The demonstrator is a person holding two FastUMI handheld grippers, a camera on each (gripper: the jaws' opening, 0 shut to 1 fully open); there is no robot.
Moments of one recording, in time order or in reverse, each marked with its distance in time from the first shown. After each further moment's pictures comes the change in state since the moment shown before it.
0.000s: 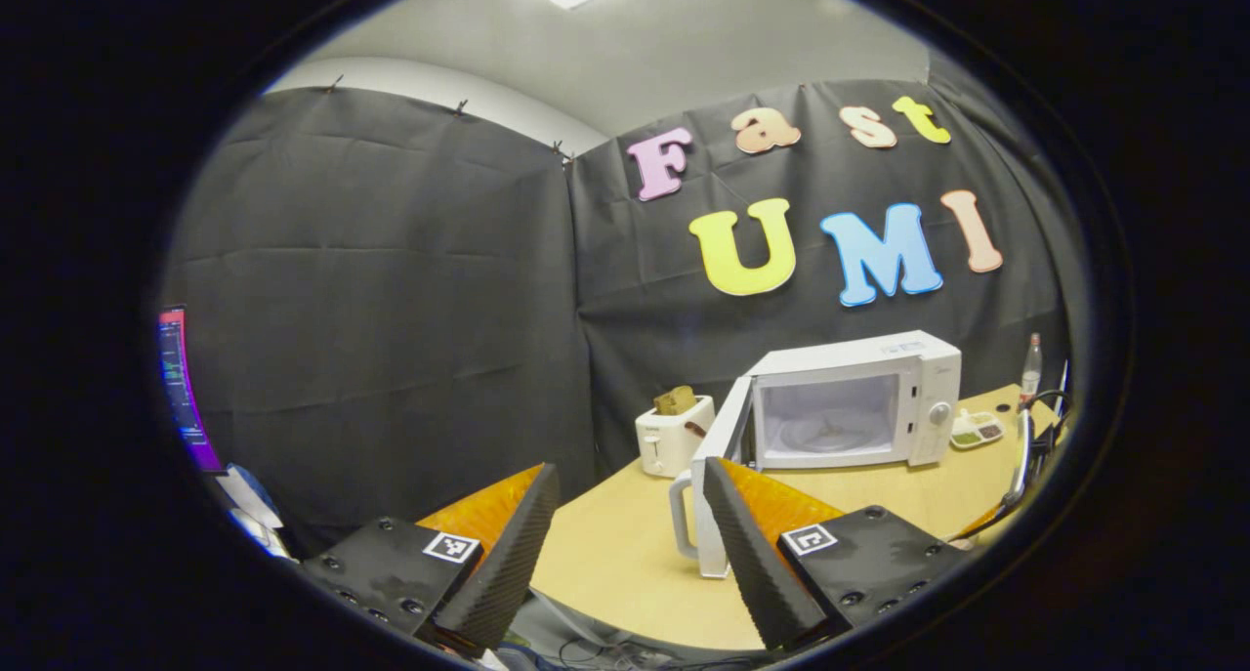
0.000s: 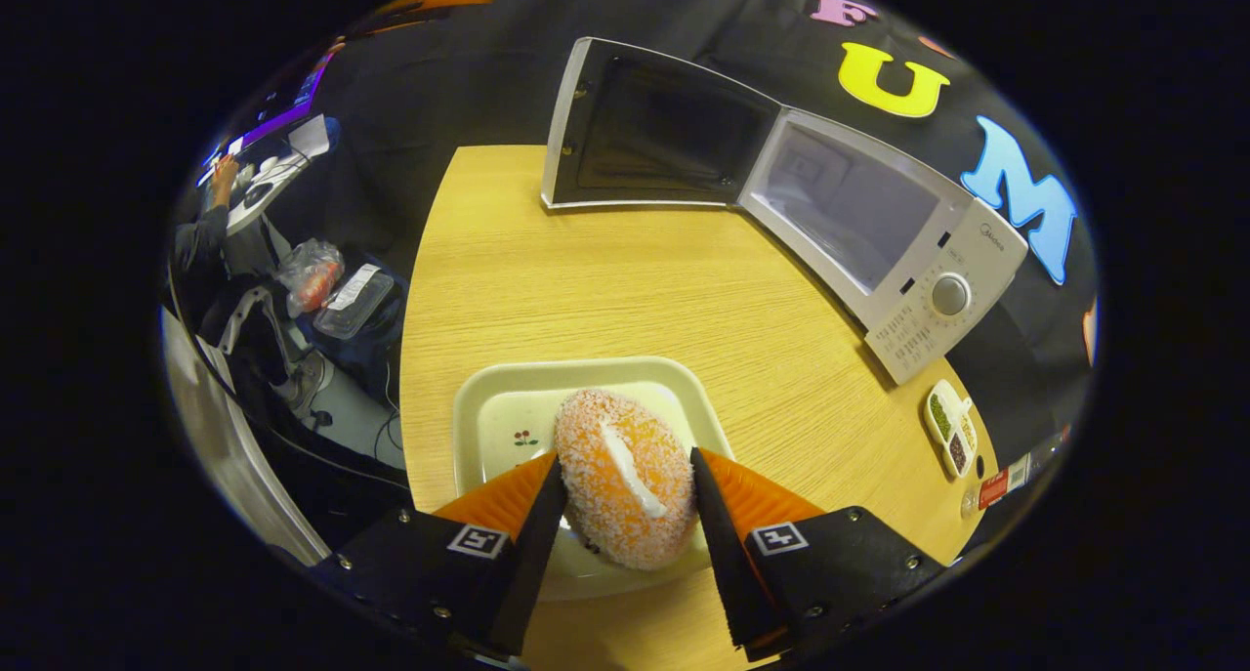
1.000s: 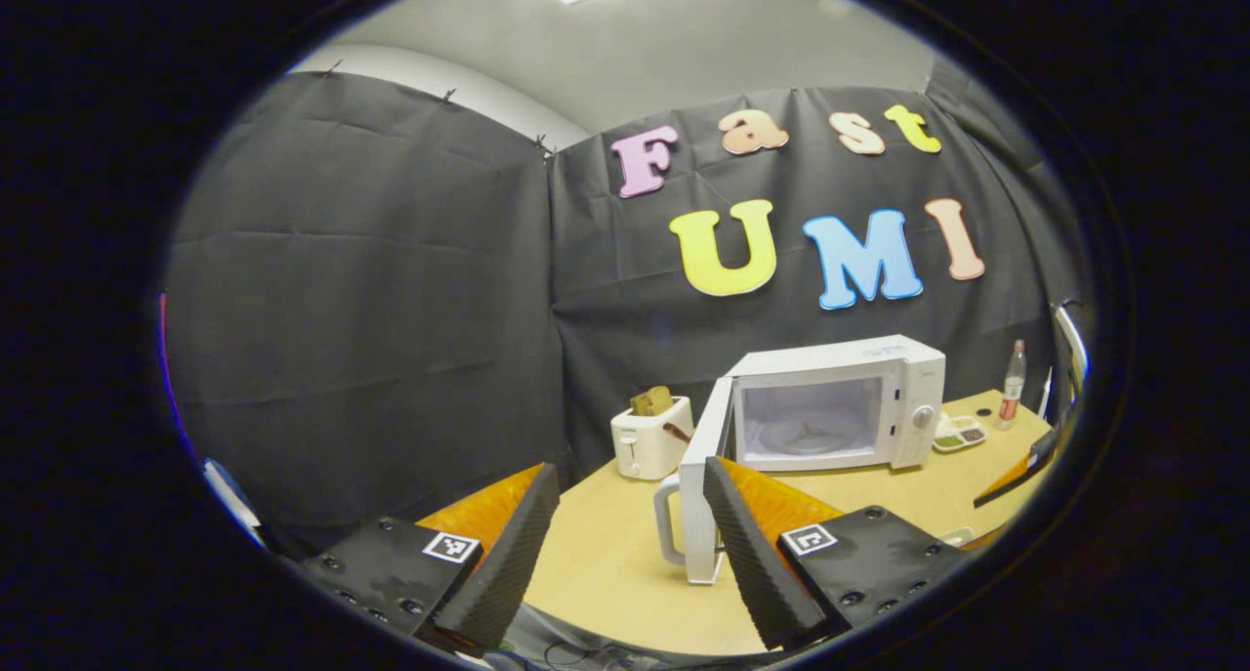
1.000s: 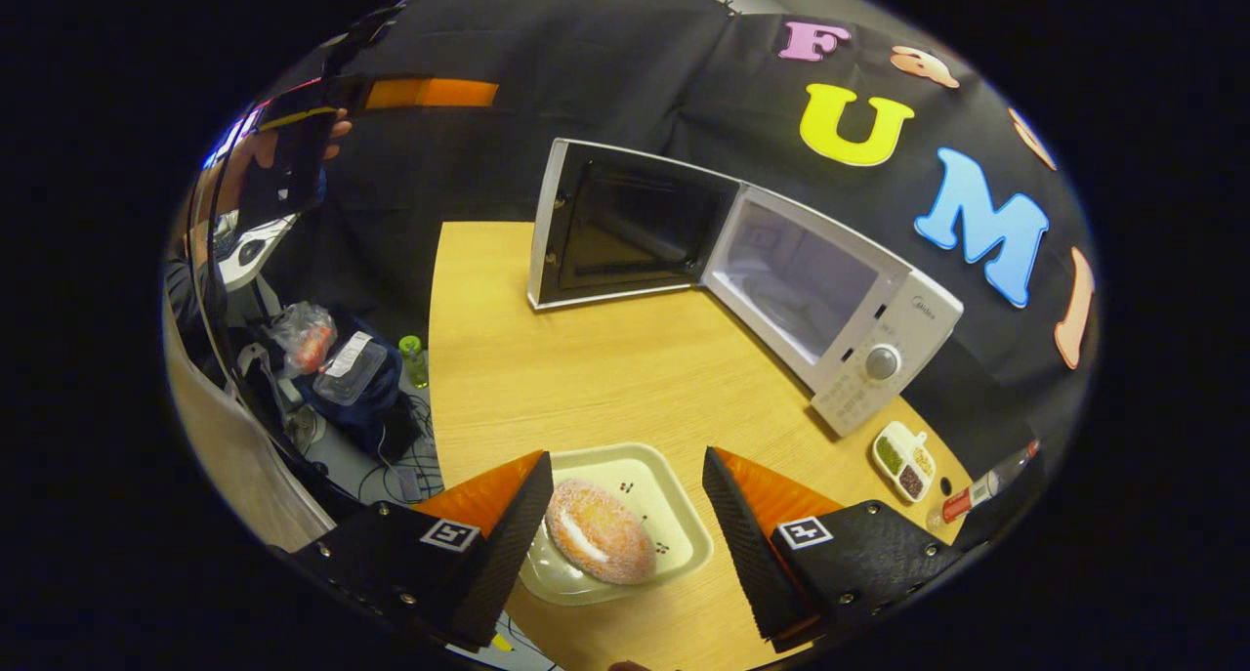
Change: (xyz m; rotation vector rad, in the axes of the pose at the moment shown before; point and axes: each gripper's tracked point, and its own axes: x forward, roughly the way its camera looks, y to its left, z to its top) left arm 0.015 0.000 -0.003 -0.027 0.006 -0.071; right arm -0.049 -0.001 0.051 0.024 -0.156 -0.043
